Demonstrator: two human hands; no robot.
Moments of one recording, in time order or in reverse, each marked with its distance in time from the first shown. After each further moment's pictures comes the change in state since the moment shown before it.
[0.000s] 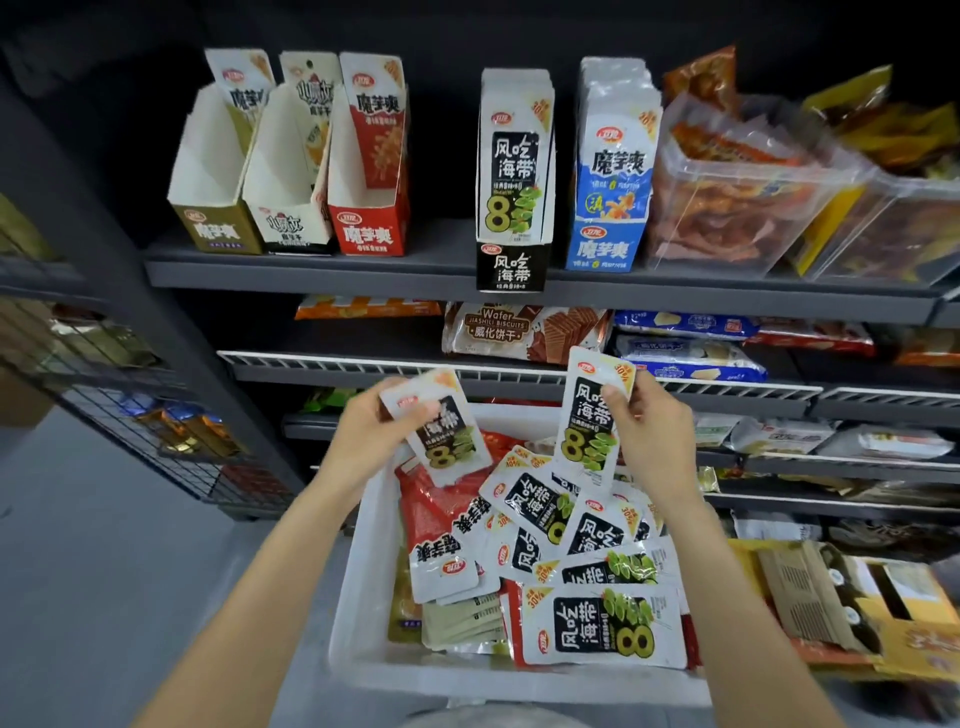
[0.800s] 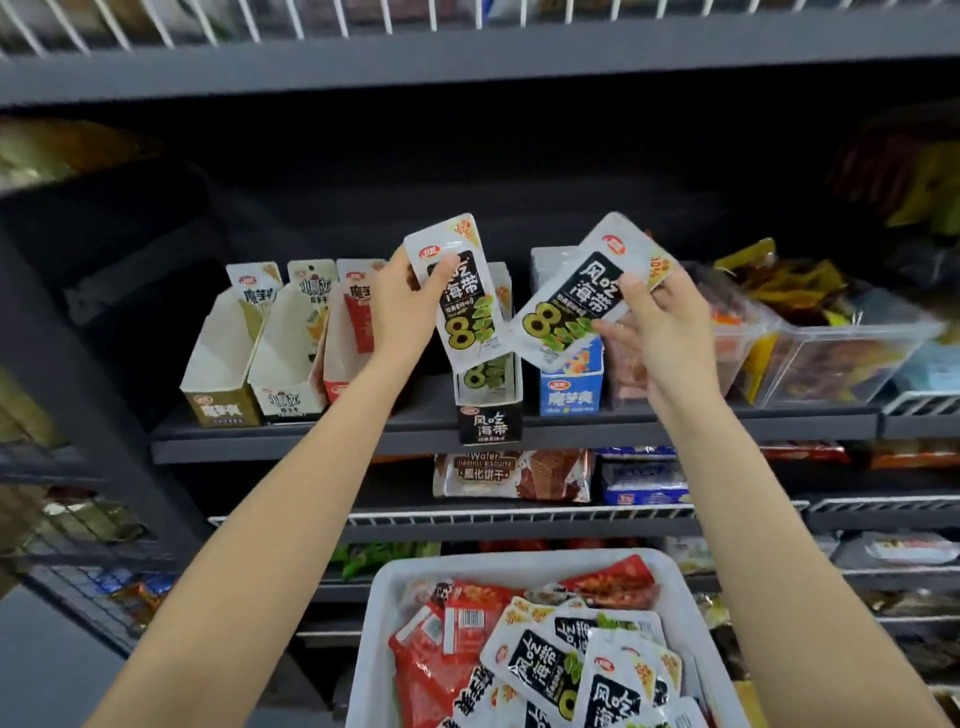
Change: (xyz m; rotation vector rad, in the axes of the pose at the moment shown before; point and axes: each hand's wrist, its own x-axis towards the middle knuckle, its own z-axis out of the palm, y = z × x) left_hand 0.149 0.206 0.044 0.063 0.264 0.661; right_hand 0.117 -0.138 -0.096 0.927 0.189 -0.140
